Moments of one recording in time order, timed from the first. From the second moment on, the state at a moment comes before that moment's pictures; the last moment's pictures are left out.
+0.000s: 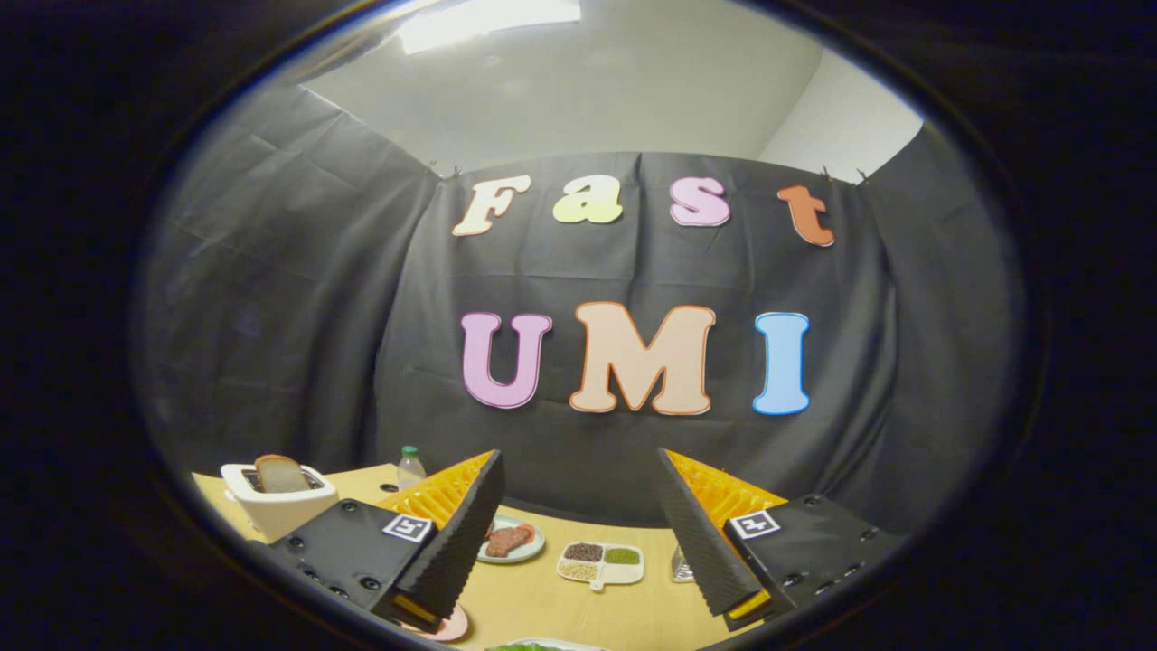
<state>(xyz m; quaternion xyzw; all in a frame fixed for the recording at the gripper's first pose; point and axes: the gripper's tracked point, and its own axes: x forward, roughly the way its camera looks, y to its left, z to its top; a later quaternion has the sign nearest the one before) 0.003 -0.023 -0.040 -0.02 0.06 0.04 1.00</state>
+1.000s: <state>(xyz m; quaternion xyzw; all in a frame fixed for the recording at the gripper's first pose) -0.054 -0.017 -0.200 -0.10 0.32 0.26 0.91</state>
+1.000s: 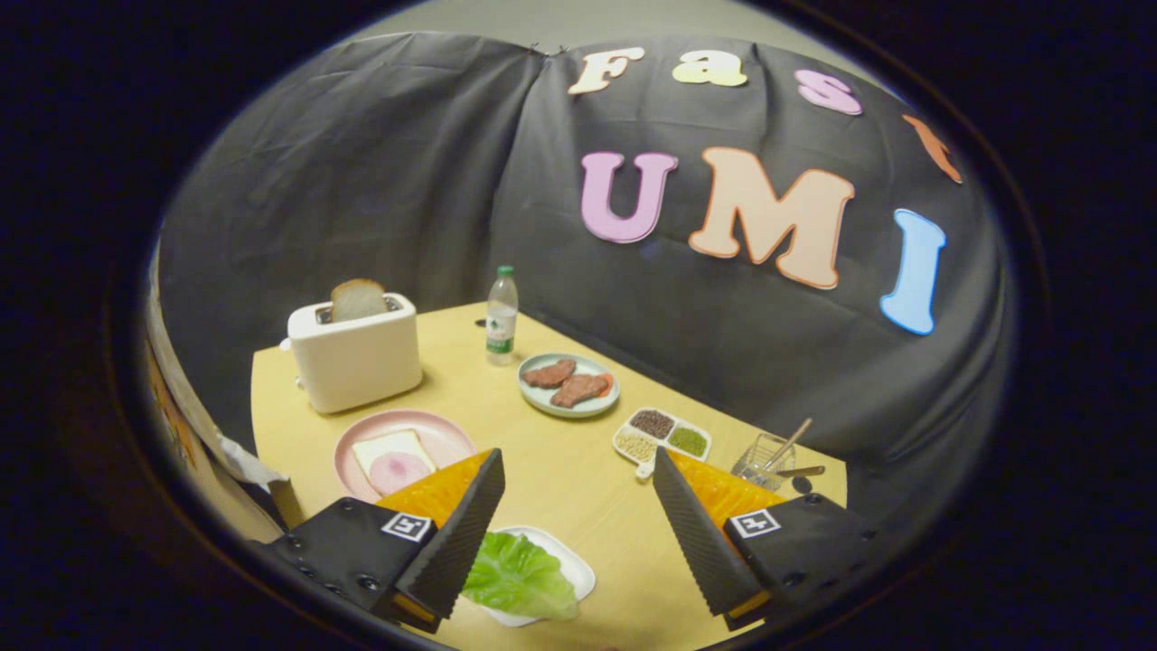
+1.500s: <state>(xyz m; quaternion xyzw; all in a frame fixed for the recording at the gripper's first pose) -0.094 -0.008 -0.288 -0.12 0.43 0.34 0.83</state>
